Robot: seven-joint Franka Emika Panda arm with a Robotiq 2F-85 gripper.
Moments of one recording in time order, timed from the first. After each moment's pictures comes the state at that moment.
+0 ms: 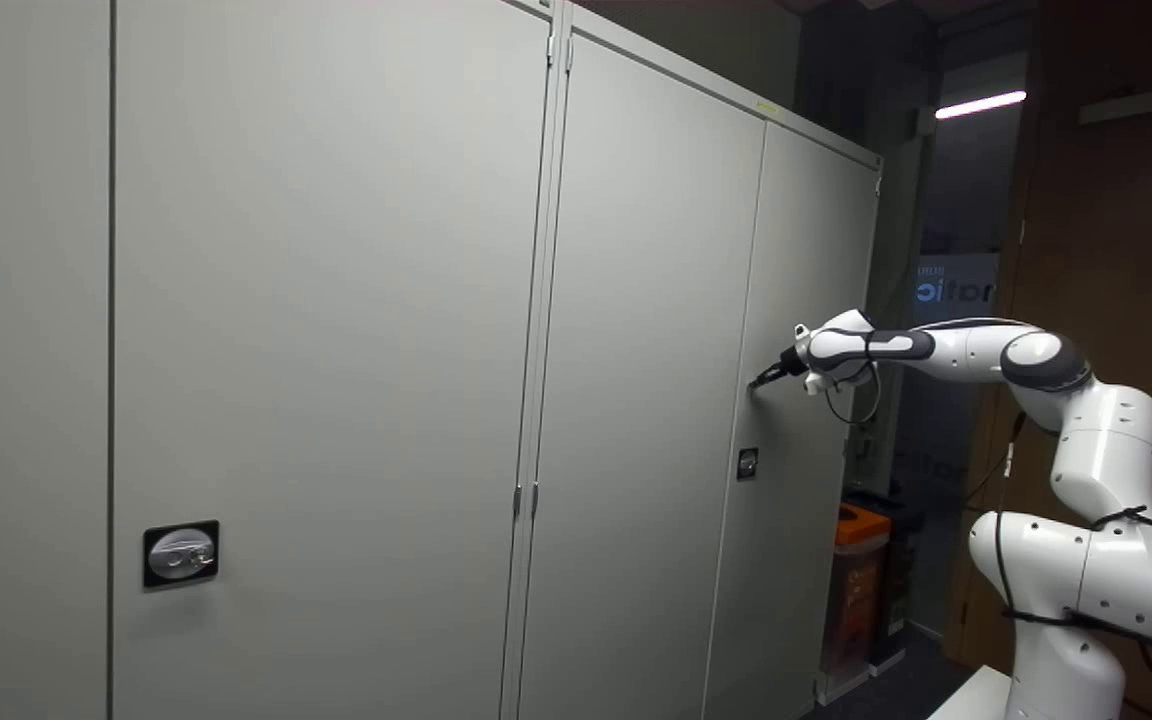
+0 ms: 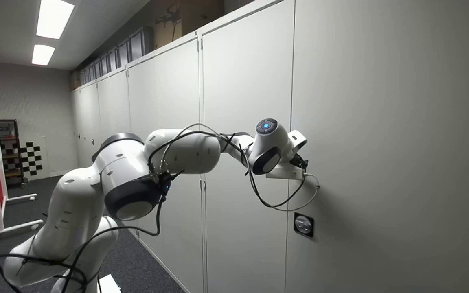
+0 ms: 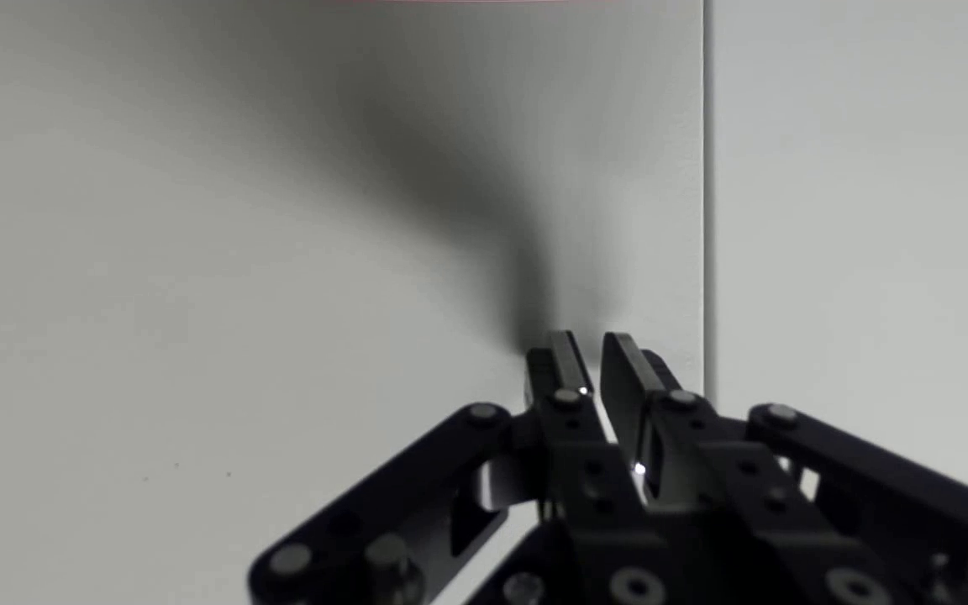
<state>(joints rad) 1.70 -0.69 -1.84 -1.61 -0.34 2.67 -0.56</state>
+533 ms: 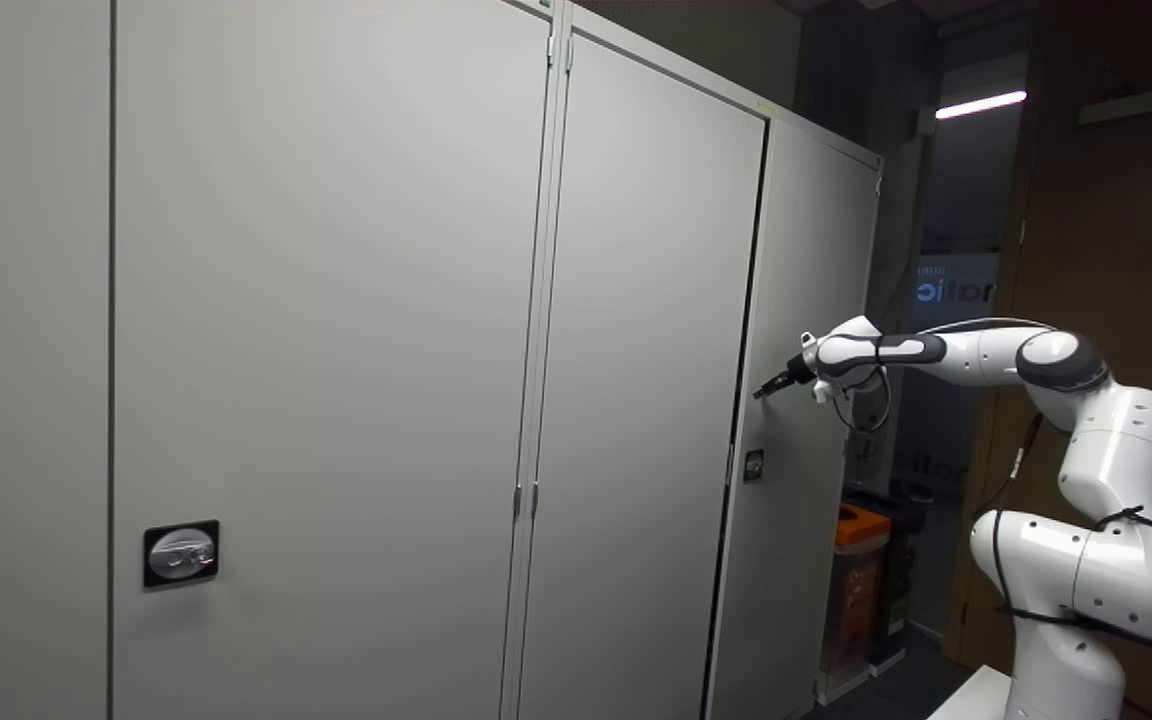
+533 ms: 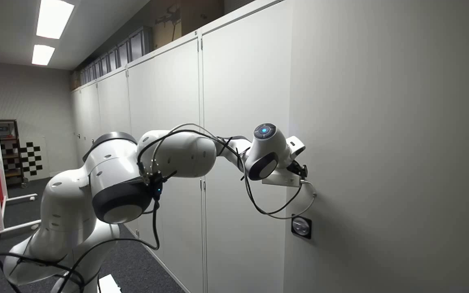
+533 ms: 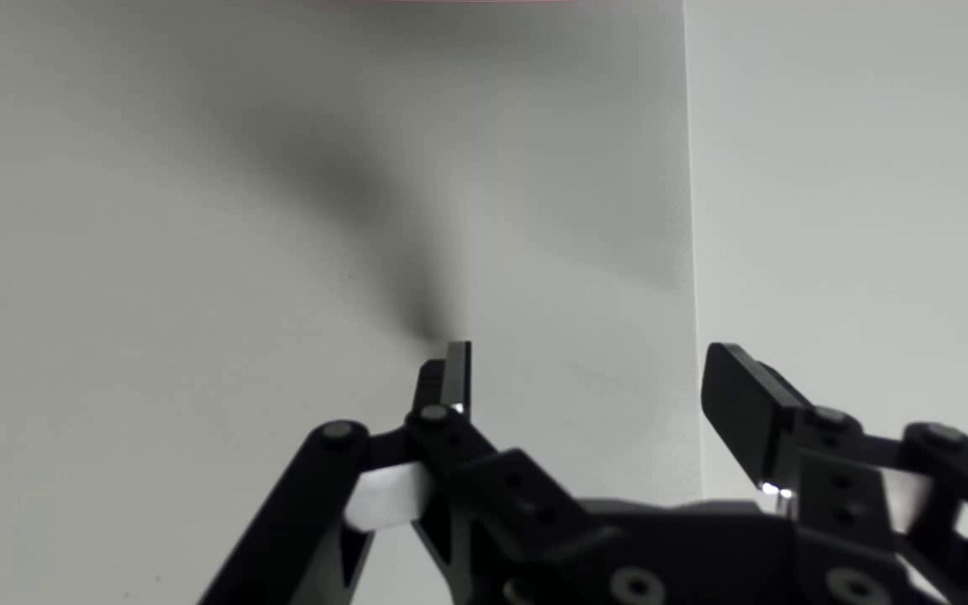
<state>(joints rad) 1.59 -0.69 -1.78 -1.71 -0.34 2.67 -0.56</state>
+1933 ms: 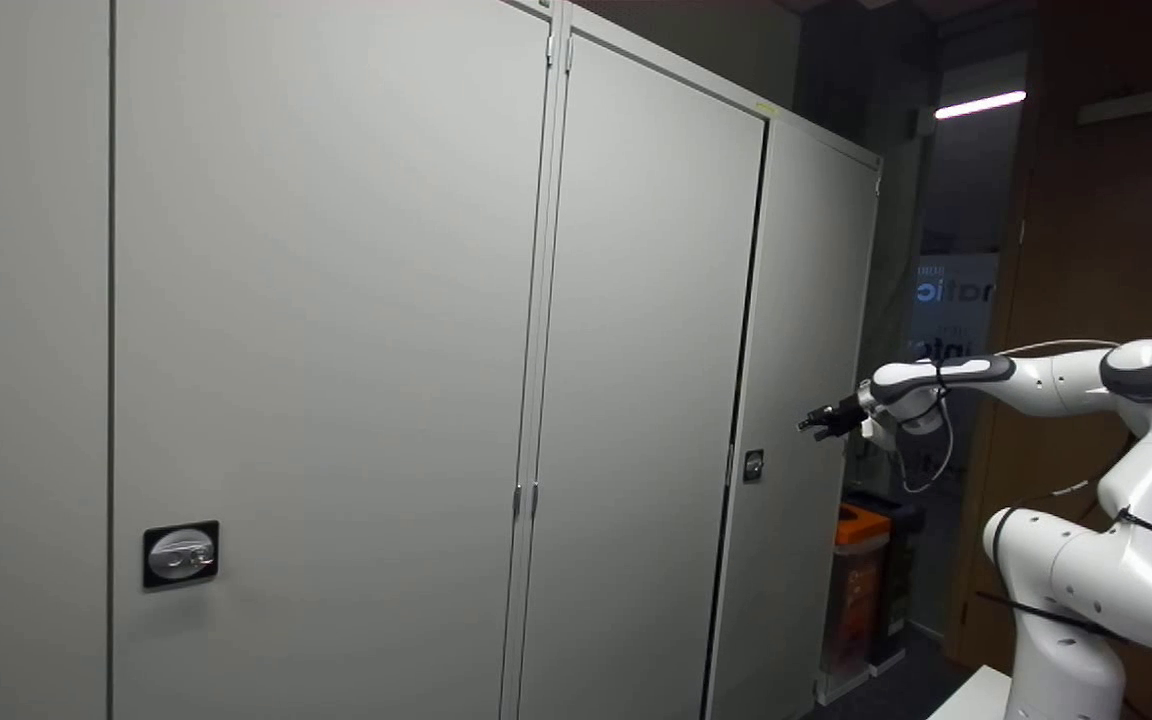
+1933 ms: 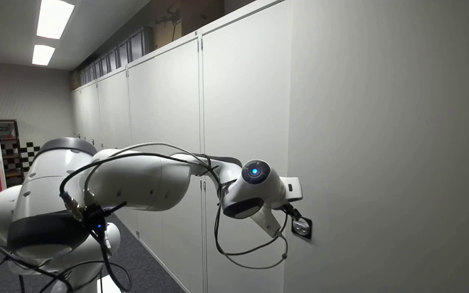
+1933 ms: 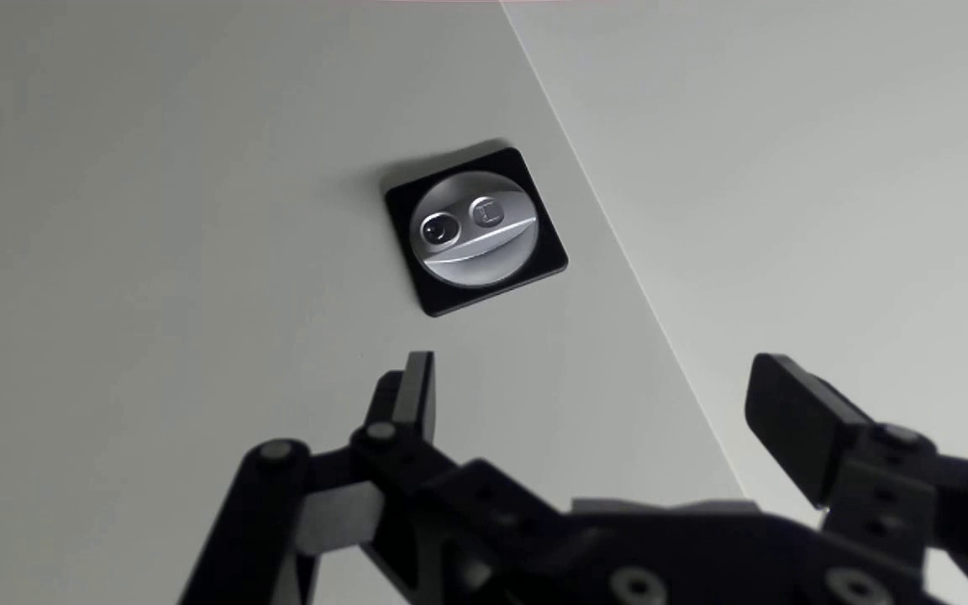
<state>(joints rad) 1.12 -0.78 -1.58 -2.12 -0.13 2.77 -0.44</state>
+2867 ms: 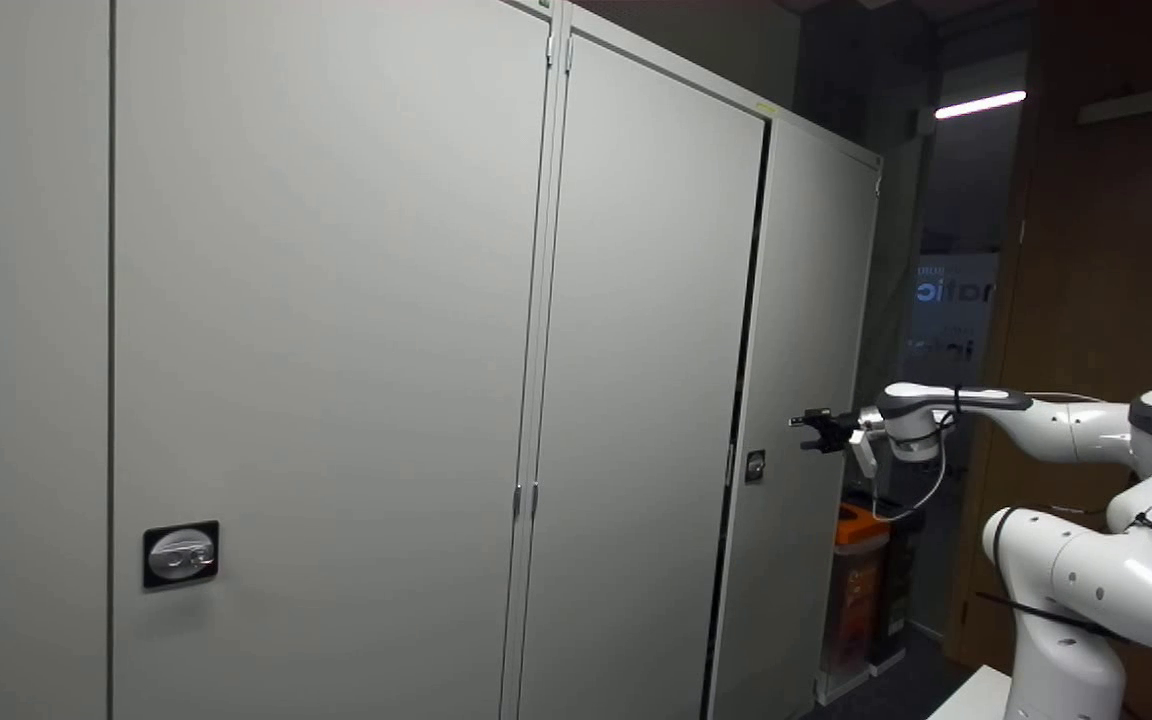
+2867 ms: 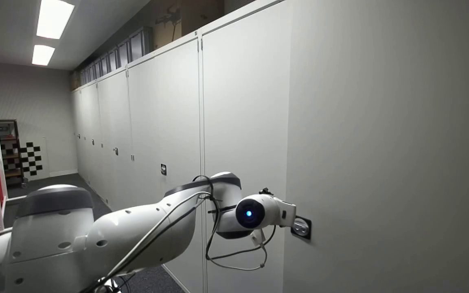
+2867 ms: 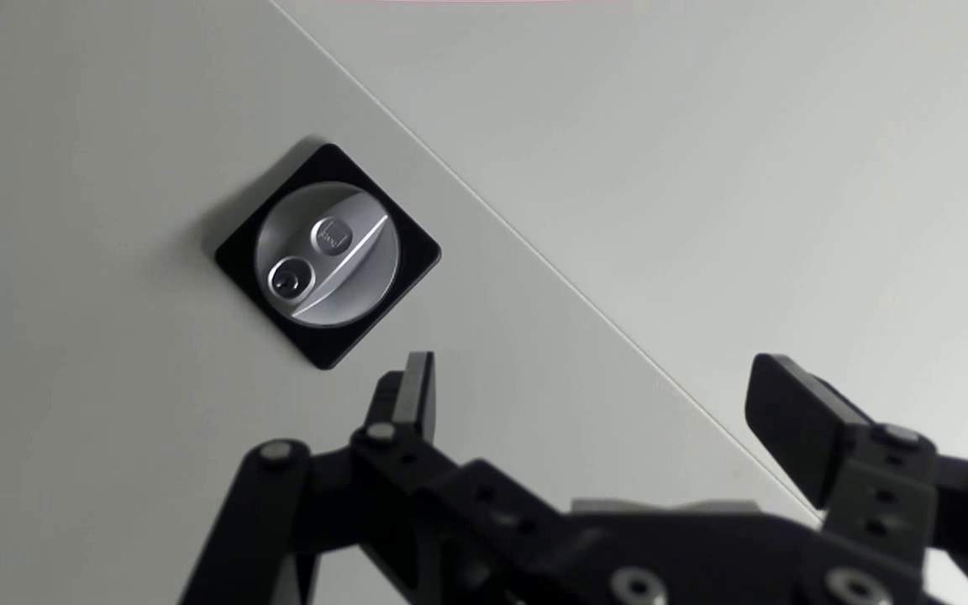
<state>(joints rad) 1.14 -1.11 -1.56 -2.23 -0.04 2.97 -0.35</state>
